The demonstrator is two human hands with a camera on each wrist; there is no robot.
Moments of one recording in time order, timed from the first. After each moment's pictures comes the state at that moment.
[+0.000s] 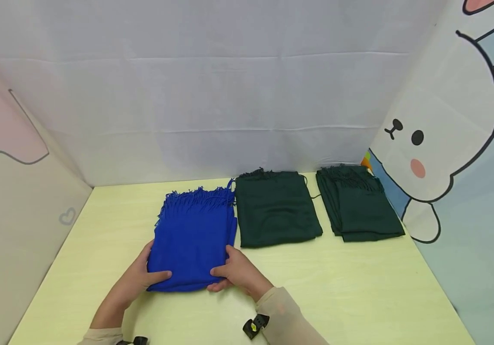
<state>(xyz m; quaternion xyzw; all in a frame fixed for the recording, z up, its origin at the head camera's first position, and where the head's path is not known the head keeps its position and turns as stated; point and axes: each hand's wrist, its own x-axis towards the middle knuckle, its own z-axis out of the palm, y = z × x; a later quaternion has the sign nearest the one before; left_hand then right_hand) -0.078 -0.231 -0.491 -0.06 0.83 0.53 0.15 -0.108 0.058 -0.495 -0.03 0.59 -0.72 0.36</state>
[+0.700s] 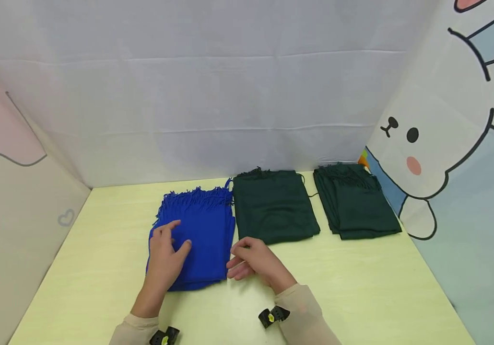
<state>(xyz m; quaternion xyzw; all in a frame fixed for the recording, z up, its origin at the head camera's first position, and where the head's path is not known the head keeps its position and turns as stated) -0.096 -0.136 -0.460 -0.07 0.90 0.43 -0.08 -0.117 0.108 -0.475 -0.02 0.64 -0.69 0.32</state>
